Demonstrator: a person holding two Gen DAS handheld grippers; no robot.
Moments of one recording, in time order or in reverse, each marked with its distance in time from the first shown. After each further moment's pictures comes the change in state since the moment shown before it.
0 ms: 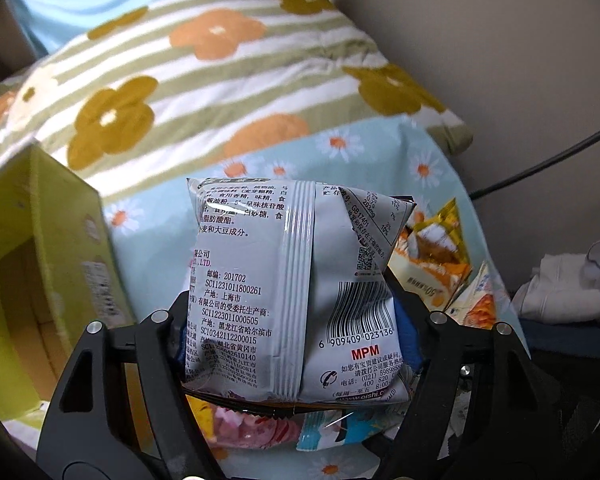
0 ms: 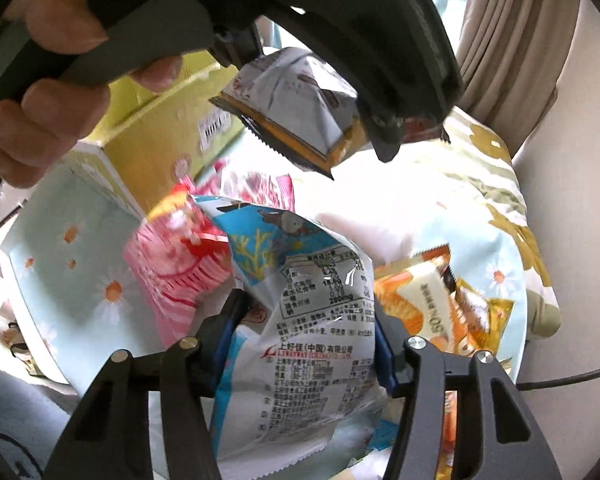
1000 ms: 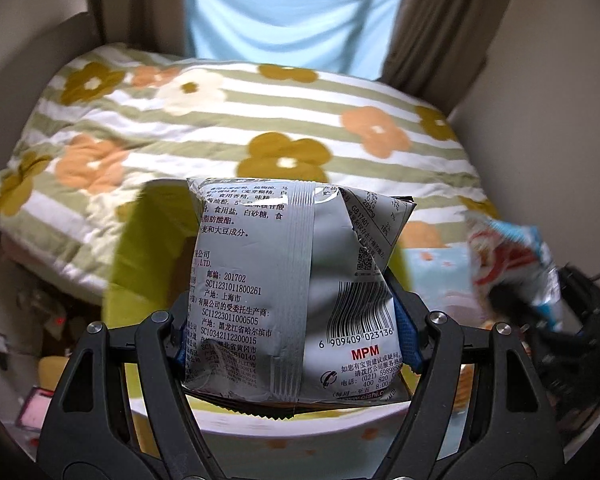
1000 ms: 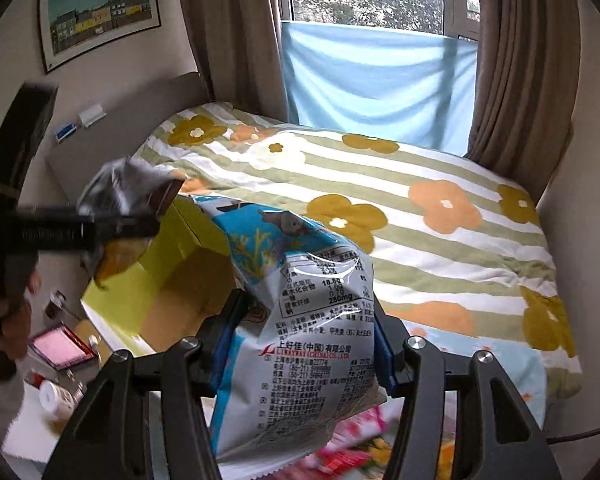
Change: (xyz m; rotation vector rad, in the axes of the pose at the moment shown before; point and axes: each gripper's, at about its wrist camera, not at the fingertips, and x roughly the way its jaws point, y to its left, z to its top) left arm -0.186 0.267 -0.086 -0.357 -0.294 0.182; right arm -0.031 0.086 0.202 0.120 -0.178 0.099
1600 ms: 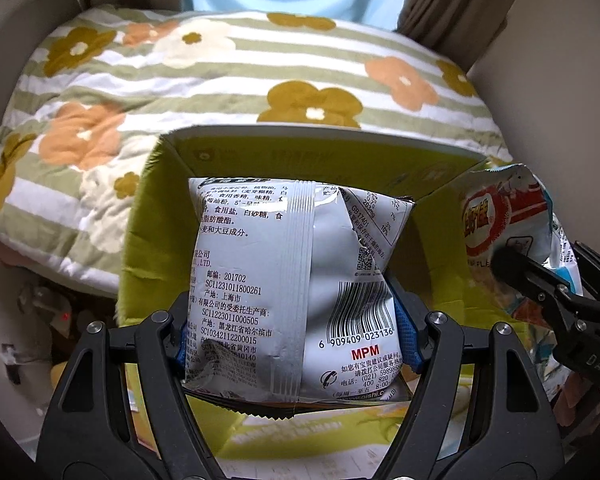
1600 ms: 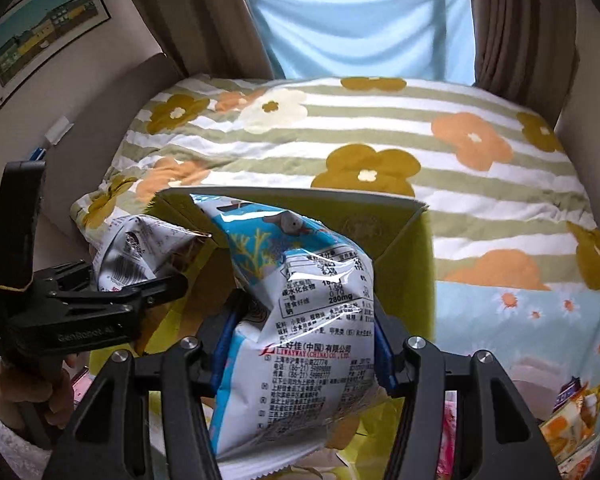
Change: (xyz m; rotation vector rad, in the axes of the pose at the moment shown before) left arm 0.108 0.083 0.004 0.046 0.180 -0.010; right arm 0.110 0.052 0.027 0.203 0.176 0.025
